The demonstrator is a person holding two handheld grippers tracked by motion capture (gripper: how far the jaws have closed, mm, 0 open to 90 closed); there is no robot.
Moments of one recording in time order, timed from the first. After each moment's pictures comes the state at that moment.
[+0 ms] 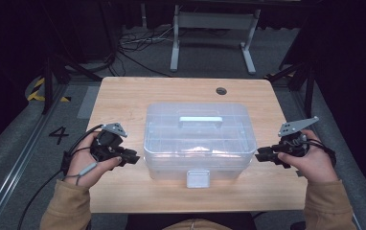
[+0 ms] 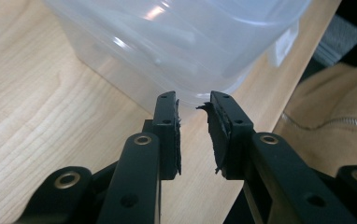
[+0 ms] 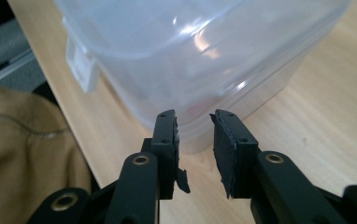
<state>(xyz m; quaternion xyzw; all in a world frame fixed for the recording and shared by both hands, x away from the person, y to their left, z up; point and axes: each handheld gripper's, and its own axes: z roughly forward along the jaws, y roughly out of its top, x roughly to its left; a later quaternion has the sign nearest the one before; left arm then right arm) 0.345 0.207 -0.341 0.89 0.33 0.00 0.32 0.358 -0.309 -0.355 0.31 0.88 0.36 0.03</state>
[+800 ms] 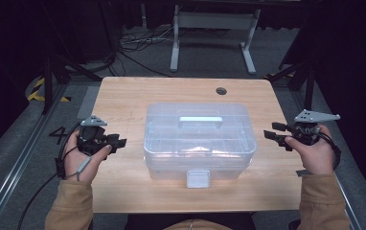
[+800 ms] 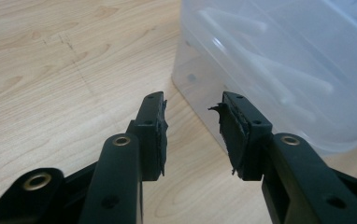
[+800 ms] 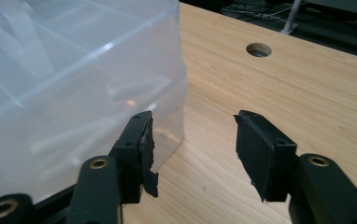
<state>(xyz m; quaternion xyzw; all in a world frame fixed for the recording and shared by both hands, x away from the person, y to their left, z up) 0.360 0.242 -0.364 0.80 0.46 0.11 0.37 0.388 -0.347 -0.368 0.38 0.79 0.44 0.18</state>
